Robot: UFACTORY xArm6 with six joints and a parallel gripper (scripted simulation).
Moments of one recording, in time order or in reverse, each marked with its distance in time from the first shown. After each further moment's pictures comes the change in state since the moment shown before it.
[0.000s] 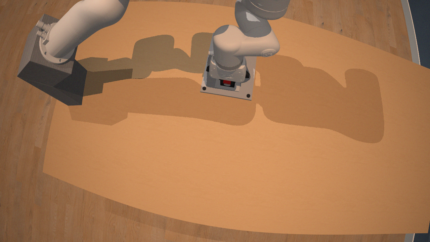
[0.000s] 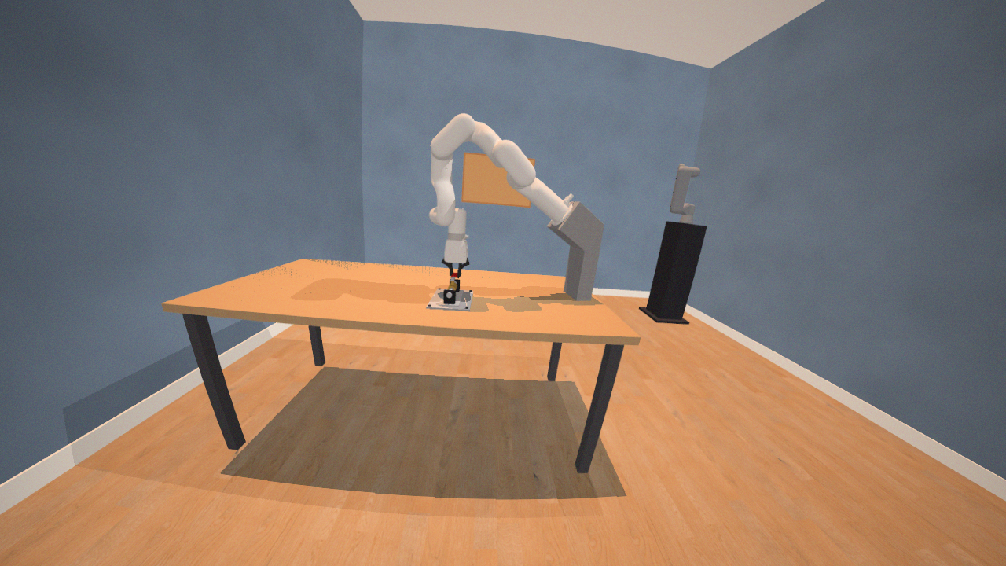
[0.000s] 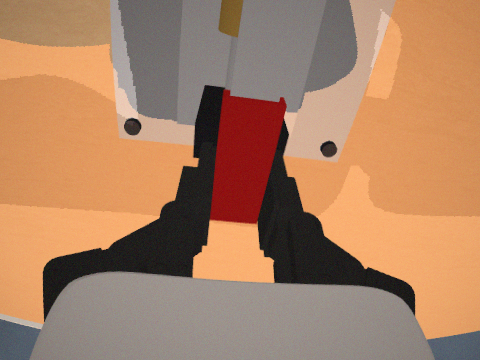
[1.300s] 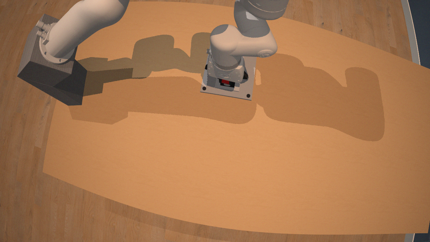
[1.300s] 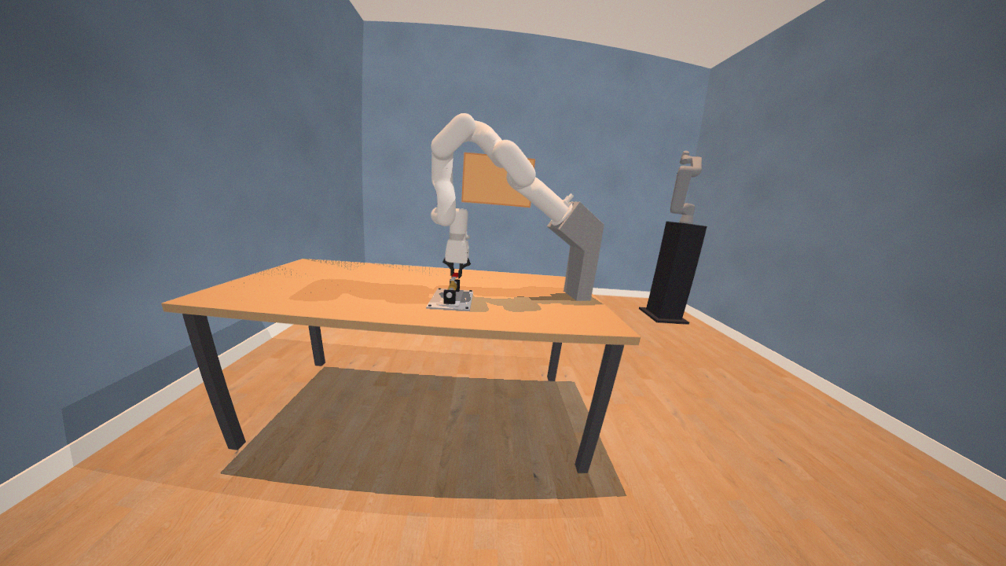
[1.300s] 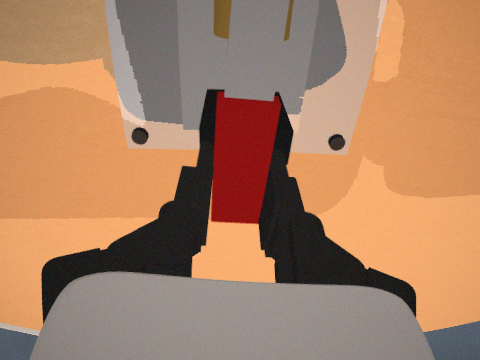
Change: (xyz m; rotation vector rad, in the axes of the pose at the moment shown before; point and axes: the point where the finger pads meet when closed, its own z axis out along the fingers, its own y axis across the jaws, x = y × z) arm 0.001 -0.004 0.000 -0.009 0.002 0.091
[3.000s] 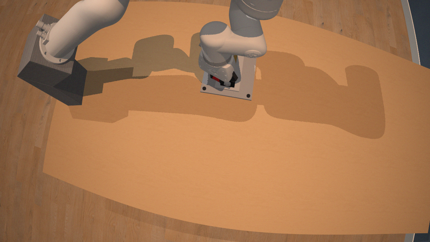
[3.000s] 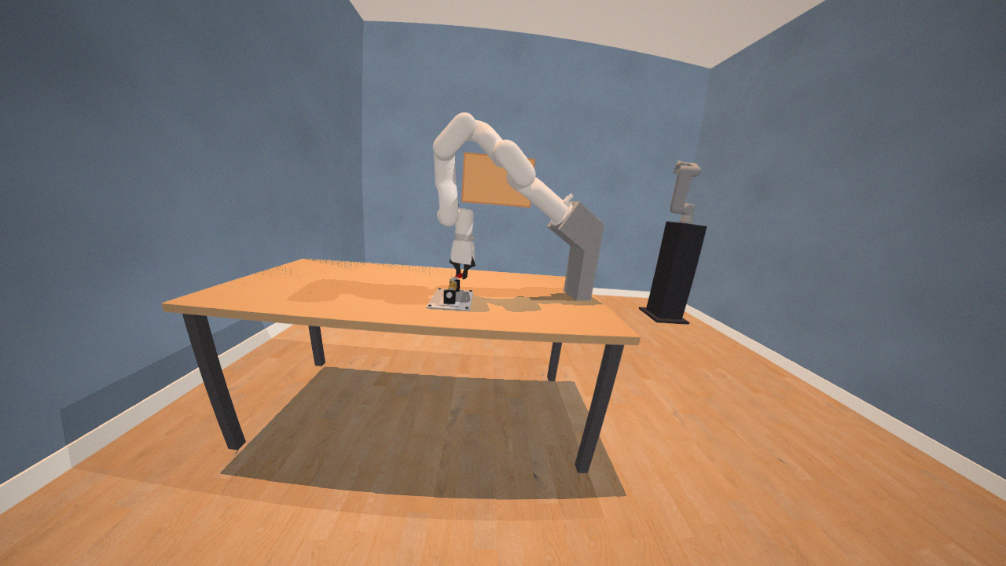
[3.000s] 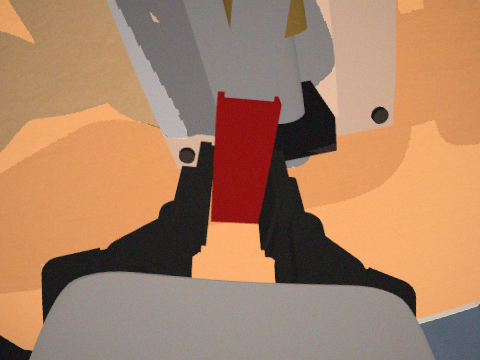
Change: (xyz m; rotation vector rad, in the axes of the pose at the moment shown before) arm 0.003 -0.026 0.000 0.001 -0.003 0.288
